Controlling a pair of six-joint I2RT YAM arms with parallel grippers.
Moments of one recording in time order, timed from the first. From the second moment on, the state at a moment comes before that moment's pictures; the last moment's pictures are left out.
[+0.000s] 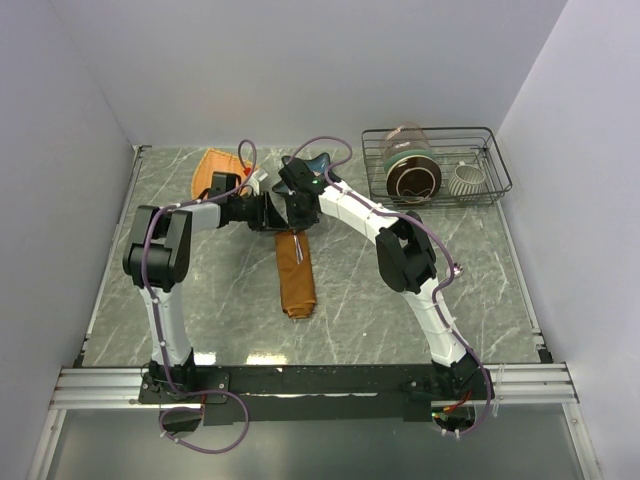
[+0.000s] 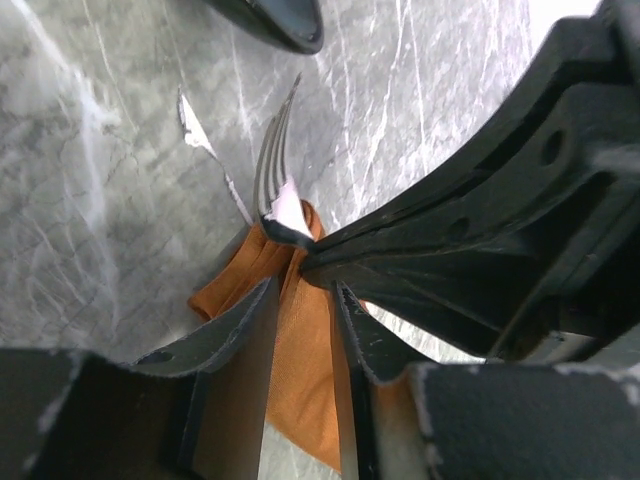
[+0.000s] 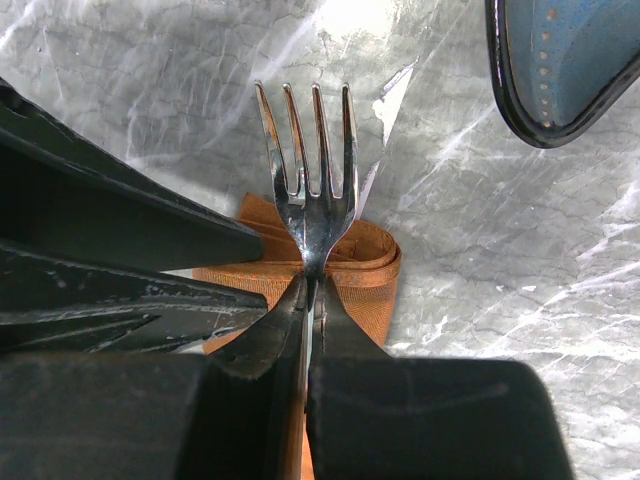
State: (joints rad) left arm -0.17 2.05 1.24 0.02 0.92 -0.33; right arm 0.69 2.36 2.09 -0.79 0.00 0.46
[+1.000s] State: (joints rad) left arm -0.18 2.11 1.23 0.01 0.87 -0.28; right arm 0.69 2.33 2.00 -0.80 -0.04 0.49
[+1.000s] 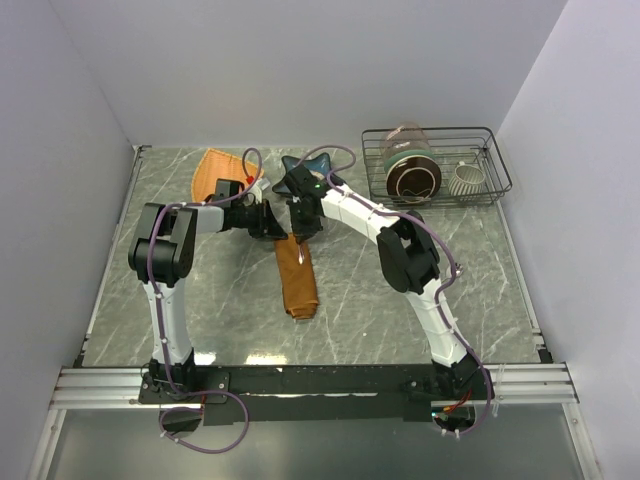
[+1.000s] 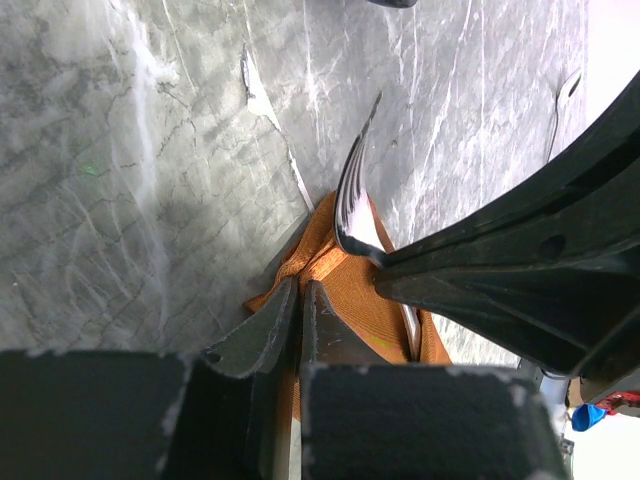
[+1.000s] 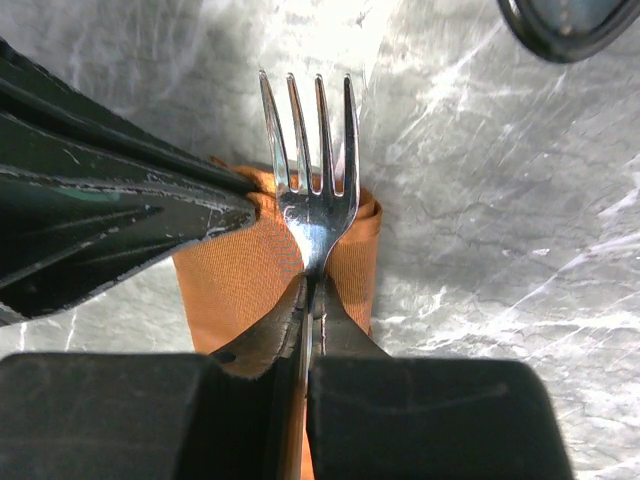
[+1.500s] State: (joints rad) left arm -0.18 2.11 1.23 0.01 0.86 -0.29; right arm 0.69 2.29 1.92 -0.82 -0.07 0.50
